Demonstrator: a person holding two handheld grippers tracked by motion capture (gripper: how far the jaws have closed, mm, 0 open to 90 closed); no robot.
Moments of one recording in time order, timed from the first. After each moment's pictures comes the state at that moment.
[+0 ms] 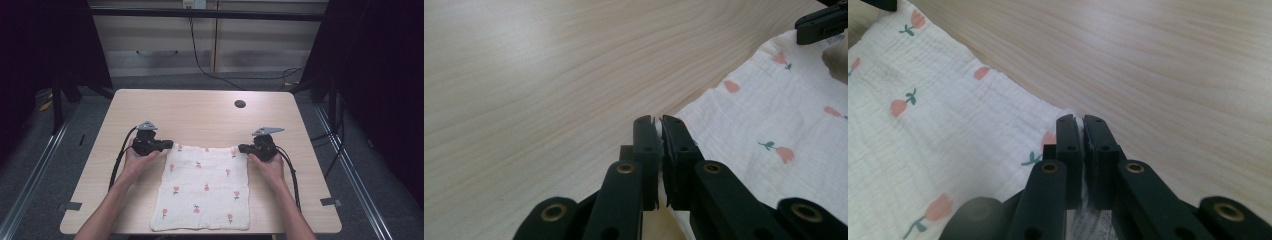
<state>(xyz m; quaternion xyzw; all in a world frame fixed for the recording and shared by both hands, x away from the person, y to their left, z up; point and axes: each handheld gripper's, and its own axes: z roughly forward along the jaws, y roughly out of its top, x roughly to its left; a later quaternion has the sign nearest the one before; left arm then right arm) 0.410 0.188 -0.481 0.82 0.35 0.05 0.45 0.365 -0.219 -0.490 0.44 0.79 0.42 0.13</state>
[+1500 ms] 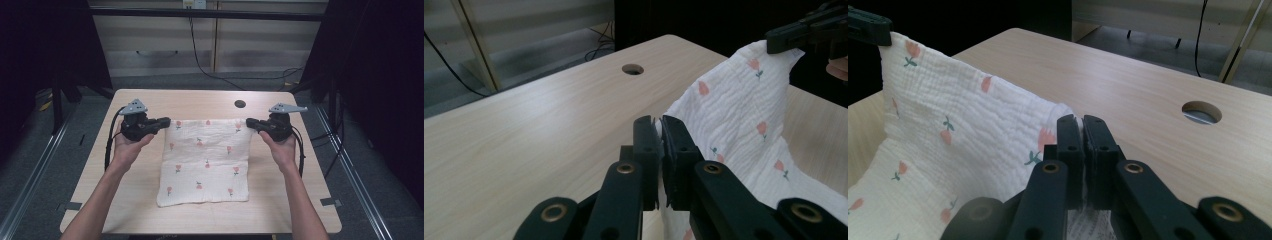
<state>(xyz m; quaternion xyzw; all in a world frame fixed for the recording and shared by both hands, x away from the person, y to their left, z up) 0.388 0.187 -0.378 0.79 0.30 0.13 0.52 0.368 -0.236 -0.397 0.41 0.74 0.50 0.18</state>
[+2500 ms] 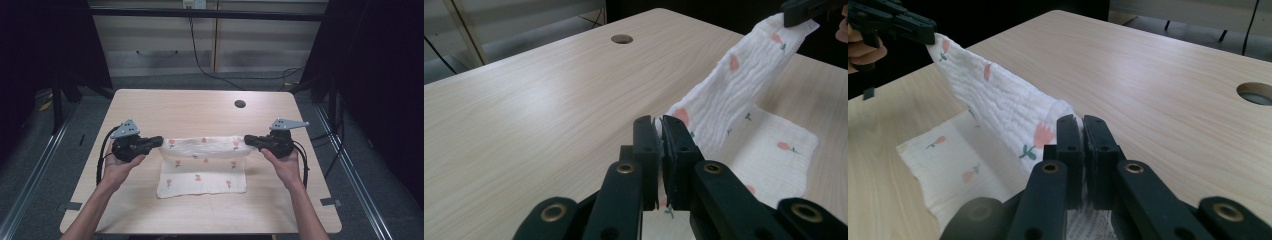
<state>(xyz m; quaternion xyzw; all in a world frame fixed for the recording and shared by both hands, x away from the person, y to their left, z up) 0.345 0.213 -0.411 0.81 0.28 0.13 0.50 0.325 -0.235 -0.413 0.37 0.77 0.51 0.13</state>
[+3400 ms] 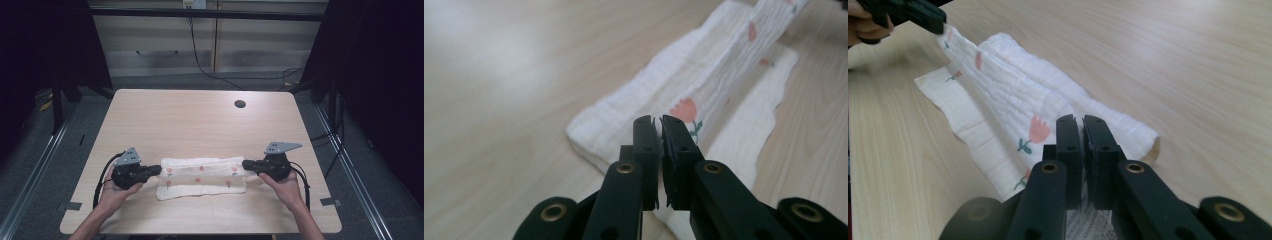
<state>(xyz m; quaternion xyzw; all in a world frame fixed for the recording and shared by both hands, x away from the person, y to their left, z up) 0.304 0.219 -0.478 0.85 0.29 0.08 0.44 0.283 -0.226 -0.457 0.36 0.80 0.47 0.09</state>
